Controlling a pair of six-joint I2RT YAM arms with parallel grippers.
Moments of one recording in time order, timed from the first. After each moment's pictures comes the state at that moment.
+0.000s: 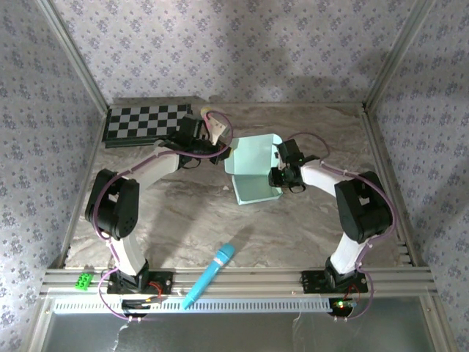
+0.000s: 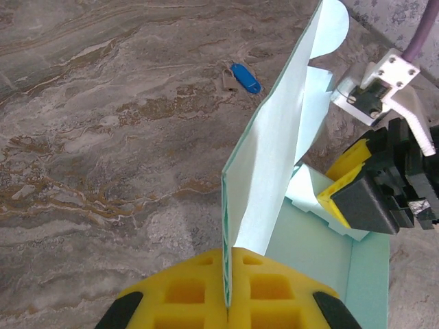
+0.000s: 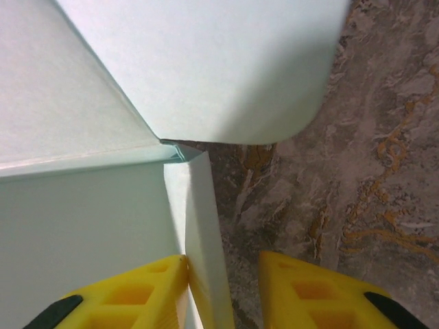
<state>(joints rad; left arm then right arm) -0.47 1.78 1.27 -0.16 0.53 0.01 0.39 1.73 1.02 -0.40 -0.07 0.33</state>
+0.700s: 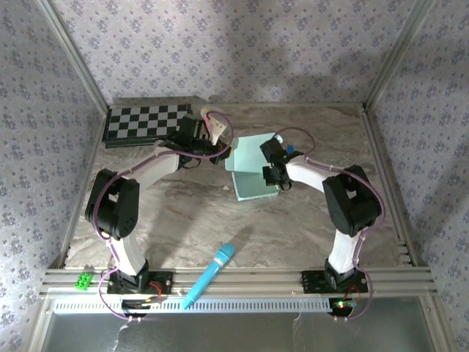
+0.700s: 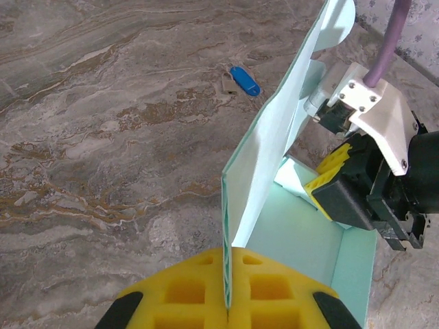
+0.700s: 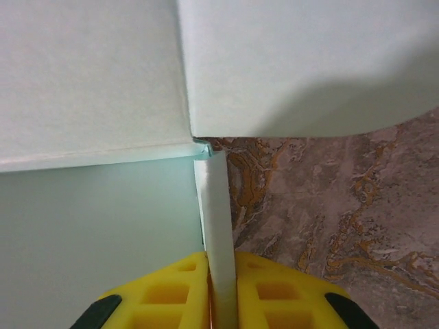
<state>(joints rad) -0.47 1.77 1.27 -0.15 0.53 0.02 0.50 1.83 1.15 -0.51 0.21 0.32</state>
